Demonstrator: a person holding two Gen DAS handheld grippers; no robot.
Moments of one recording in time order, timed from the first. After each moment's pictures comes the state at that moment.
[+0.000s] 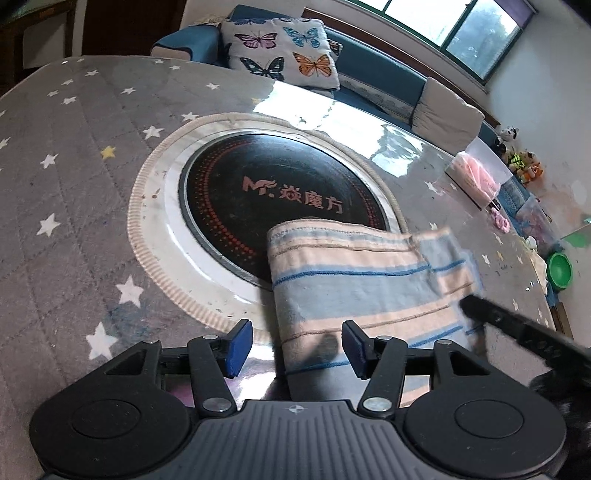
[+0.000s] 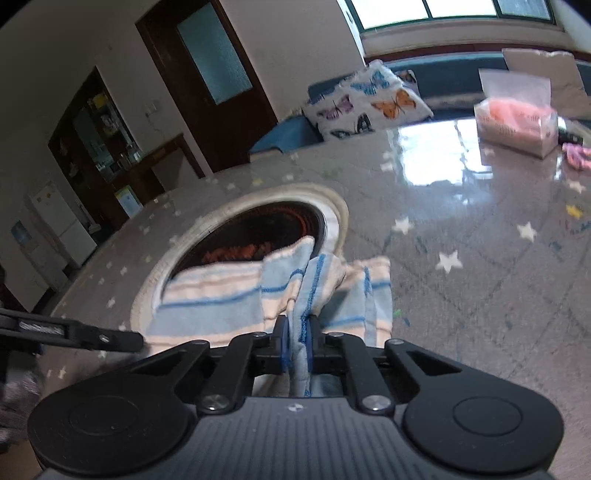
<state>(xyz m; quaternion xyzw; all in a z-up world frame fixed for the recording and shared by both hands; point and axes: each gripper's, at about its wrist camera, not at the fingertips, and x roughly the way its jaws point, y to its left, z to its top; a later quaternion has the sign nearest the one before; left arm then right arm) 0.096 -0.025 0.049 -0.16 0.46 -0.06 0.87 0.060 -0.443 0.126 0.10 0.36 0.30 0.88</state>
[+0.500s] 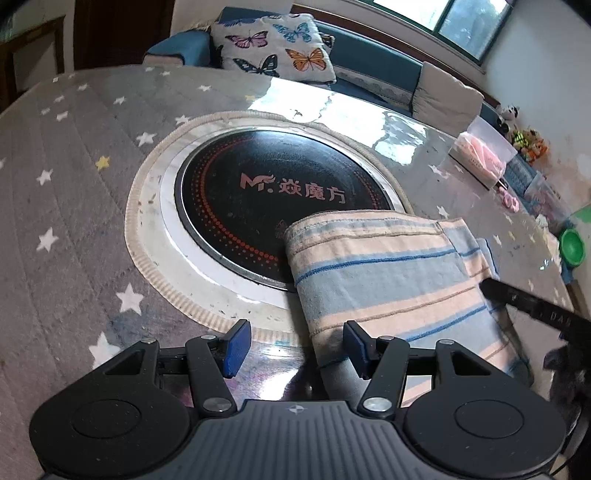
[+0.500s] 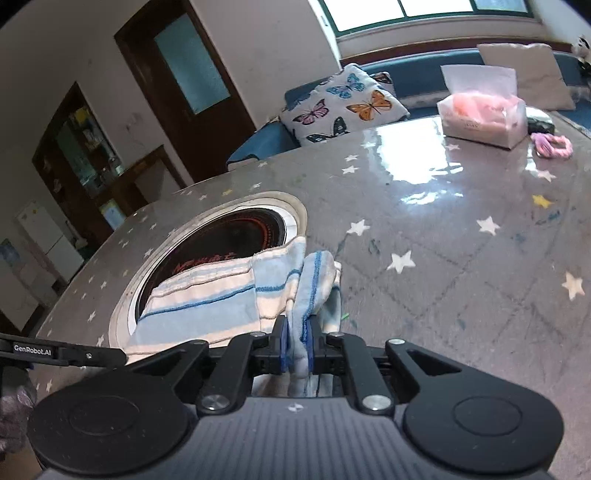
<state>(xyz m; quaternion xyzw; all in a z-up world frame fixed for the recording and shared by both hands) 0.098 -0.034 0.044 -0.11 0.46 -0.05 0.88 0.079 -0.466 0.108 0.10 0.37 0.27 0.88</state>
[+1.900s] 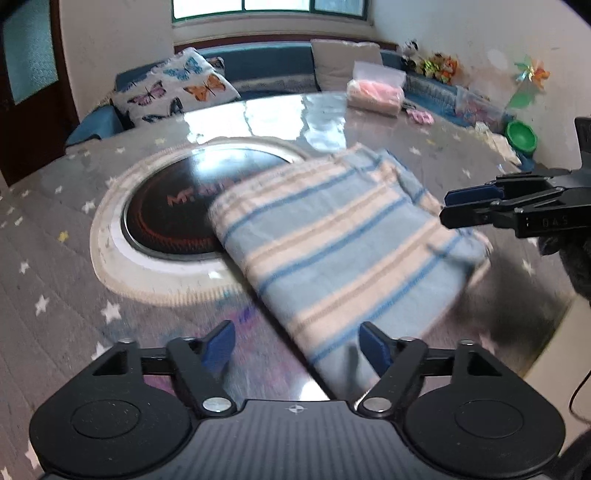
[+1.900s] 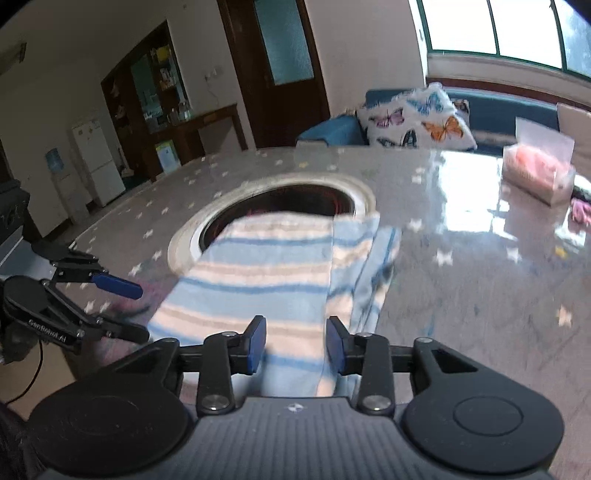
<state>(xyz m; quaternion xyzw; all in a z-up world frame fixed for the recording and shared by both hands) 0.032 -0.072 0.050 0.07 0.41 -0.16 0.89 0.015 -0.469 0.134 -0.01 0.33 0.37 0.87</state>
